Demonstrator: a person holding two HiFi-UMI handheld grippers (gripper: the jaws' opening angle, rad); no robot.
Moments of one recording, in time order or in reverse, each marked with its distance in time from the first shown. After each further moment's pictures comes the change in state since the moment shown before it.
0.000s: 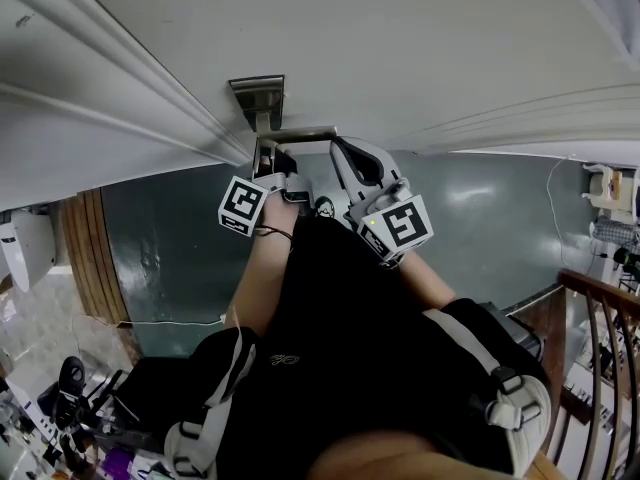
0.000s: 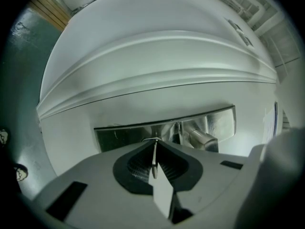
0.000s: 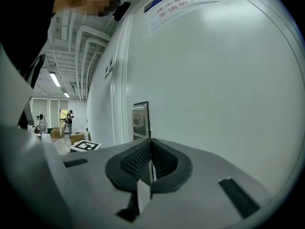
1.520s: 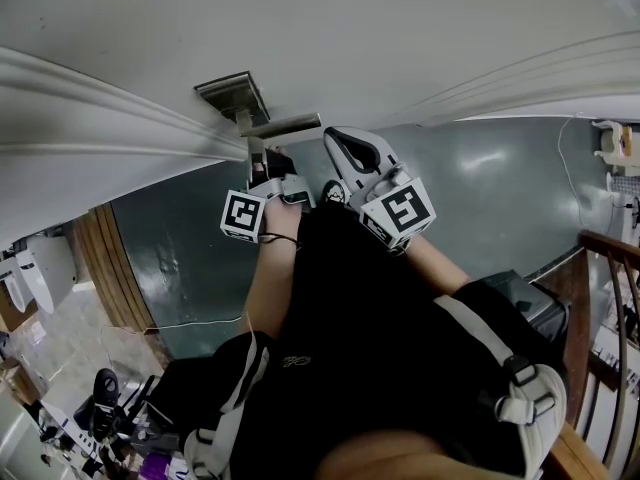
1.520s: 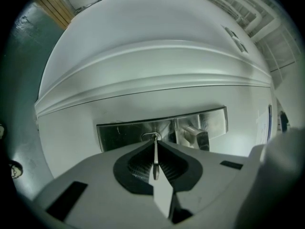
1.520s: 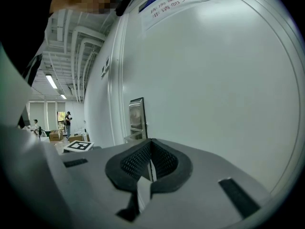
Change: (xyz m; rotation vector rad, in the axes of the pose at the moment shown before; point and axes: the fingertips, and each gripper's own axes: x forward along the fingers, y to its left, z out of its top) left arm -0.018 -0.006 -0.007 -0.005 -0.034 -0.051; right arm -0.014 -0.009 -0.013 0.040 0.021 -0.023
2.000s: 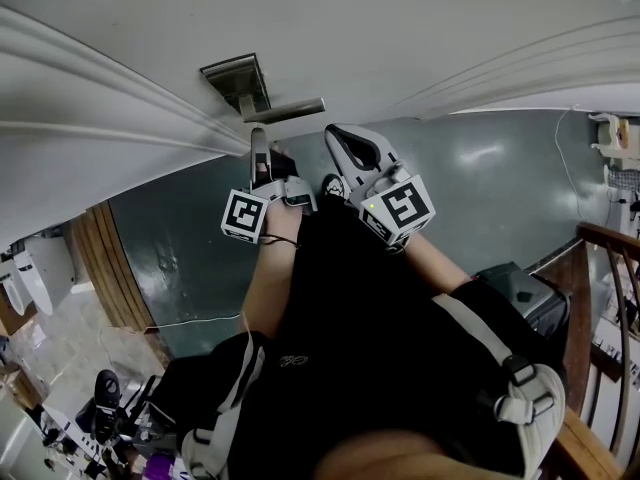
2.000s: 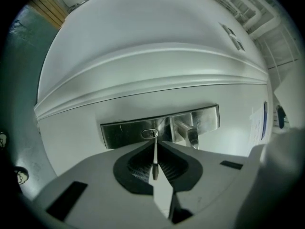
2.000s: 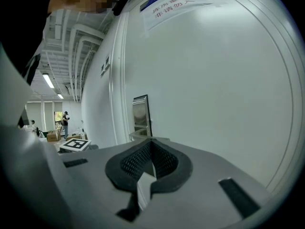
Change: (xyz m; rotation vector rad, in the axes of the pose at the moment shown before) left arm -0.022 0.000 -0.002 0.028 0.067 -0.015; right arm -0.006 0.017 -0.013 0.015 0.014 -0.035
